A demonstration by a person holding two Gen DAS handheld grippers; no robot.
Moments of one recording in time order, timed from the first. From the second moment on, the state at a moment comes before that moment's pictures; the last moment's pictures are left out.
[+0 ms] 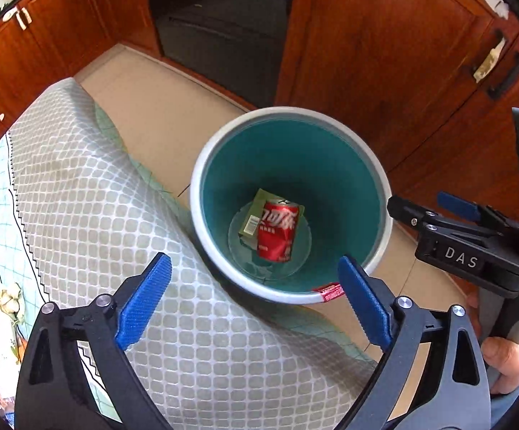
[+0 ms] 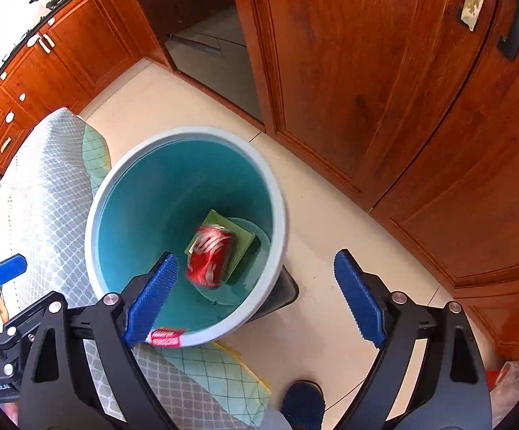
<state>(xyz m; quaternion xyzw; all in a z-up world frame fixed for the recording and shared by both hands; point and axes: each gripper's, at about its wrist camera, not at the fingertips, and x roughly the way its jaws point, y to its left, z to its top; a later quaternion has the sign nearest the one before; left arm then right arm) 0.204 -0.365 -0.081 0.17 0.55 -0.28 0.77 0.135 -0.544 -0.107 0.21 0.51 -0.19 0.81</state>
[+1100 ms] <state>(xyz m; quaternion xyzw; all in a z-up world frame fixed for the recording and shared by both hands) 0.129 -0.065 -0.003 0.05 0.52 -0.11 0.84 0.124 -0.302 -0.047 0.07 0.53 -0.02 0.84</state>
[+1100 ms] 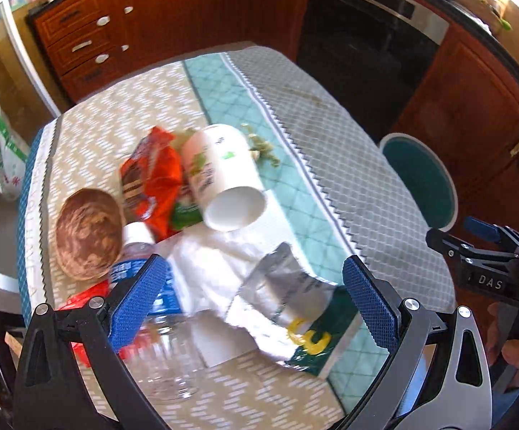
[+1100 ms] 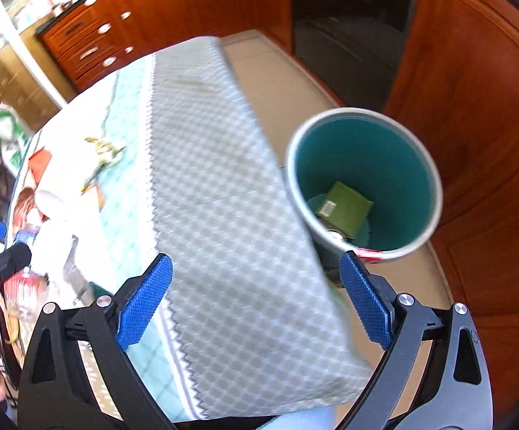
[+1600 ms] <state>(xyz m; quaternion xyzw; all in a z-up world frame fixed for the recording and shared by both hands) 0.103 0.037 -0.051 -0.02 0.56 -0.06 0.82 0.107 -0.139 -0.076 -0.13 0.53 0.14 0.82</state>
